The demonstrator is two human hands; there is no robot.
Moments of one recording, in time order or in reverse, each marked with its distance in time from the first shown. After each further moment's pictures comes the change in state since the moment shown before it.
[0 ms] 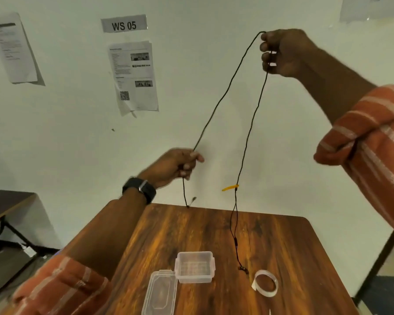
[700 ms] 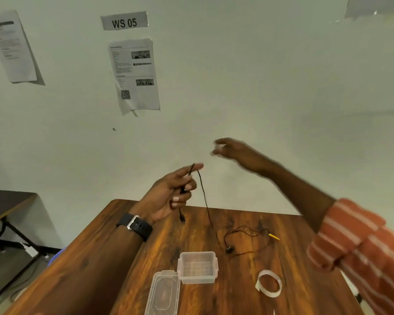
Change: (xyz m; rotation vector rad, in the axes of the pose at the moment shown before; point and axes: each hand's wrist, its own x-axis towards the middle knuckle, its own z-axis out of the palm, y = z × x) left_hand -0.051 -0.030 0.015 -0.544 -0.015 -0.110; right_hand -0.096 0.188 0.060 -0.531 -0.447 0.011
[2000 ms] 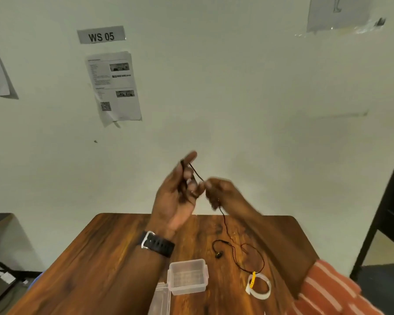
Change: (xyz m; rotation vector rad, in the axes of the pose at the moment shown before) left_hand 0.017 -0.012 0.080 -0.427 -0.064 0.368; right_hand -0.060 0.028 0.065 0.364 0.195 -0.080
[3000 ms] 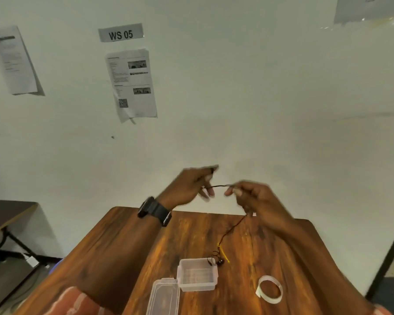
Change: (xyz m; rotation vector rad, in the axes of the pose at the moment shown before) left_hand 0.044 0.020 -0.047 1.392 -0.122 -0.133; right_hand -0.038 -0.020 -0.029 -0.024 -0.004 -0.069
